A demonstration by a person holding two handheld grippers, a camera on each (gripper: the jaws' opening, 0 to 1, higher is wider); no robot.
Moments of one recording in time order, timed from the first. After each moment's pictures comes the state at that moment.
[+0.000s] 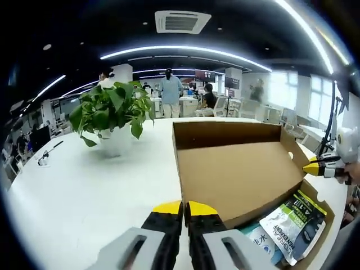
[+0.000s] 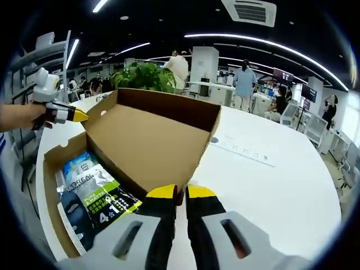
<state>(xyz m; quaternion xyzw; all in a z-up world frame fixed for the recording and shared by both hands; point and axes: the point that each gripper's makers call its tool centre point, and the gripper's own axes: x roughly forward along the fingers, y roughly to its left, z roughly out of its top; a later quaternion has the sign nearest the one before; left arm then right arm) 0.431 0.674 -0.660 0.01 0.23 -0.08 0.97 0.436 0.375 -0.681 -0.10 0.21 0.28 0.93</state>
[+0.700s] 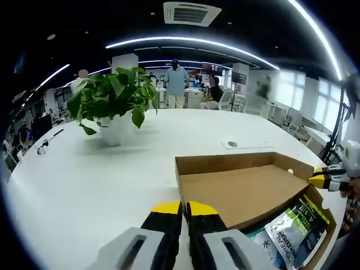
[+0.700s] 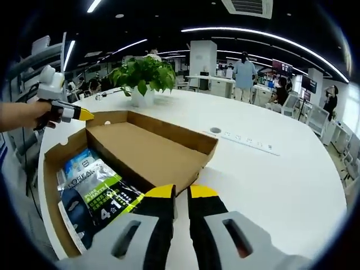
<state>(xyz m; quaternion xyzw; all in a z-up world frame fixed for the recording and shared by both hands) 0.445 0.672 -0.678 -0.02 0.27 -0.06 0.96 0.430 0.375 -0.696 -0.07 0.24 0.28 0.93</state>
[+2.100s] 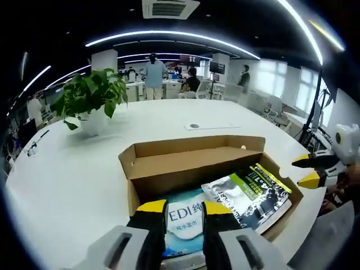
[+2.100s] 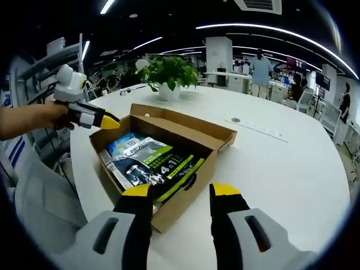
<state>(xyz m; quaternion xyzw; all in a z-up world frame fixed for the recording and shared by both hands) 0.343 0.592 -0.680 0.00 0.30 -0.14 0.94 0.313 0.374 -0.678 -0.07 0.26 0.35 0.90</state>
